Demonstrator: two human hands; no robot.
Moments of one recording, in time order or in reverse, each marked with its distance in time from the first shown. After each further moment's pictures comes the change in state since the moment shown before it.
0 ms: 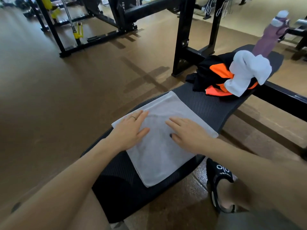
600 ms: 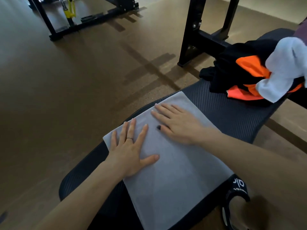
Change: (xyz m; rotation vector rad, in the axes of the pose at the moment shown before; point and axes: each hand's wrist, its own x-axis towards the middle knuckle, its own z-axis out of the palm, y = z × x) left_hand 0.037 -0.026 0.047 0.101 -0.341 -0.255; right_hand 0.129 0.035 0.025 -0.094 -0.112 -0.128
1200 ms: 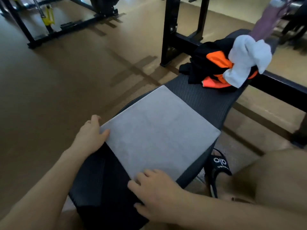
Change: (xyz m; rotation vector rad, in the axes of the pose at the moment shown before) left_hand -0.017 -0.078 -0.020 -0.404 0.254 -0.231; right_hand -0.132 -0.196 -0.003 0.231 -0.054 -0.172
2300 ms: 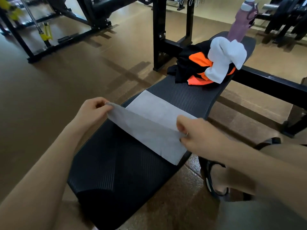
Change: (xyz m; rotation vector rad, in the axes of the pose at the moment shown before) left_hand -0.022 0.072 -0.054 -0.421 0.084 0.288; right_hand -0.094 0.075 -0.100 0.189 0.260 0.581
